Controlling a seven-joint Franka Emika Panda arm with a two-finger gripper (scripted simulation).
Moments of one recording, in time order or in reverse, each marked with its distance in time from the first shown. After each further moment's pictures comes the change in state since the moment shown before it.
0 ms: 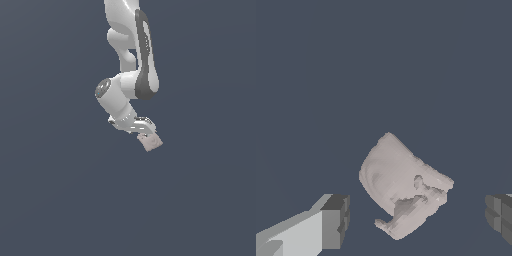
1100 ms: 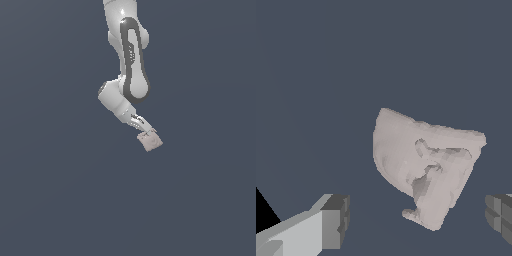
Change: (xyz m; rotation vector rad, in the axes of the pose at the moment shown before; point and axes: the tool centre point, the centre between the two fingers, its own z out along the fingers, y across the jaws) arm -0.038 0.005 0.033 0.289 0.005 0.368
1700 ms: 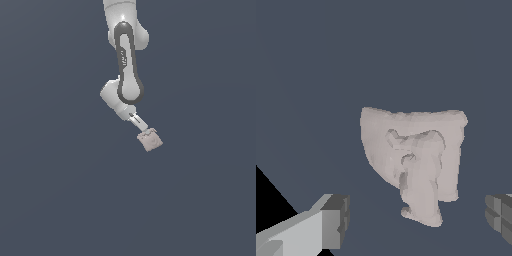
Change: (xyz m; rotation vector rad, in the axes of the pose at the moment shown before) arm -0.010 0.017 0.008 0.111 0.032 0.182
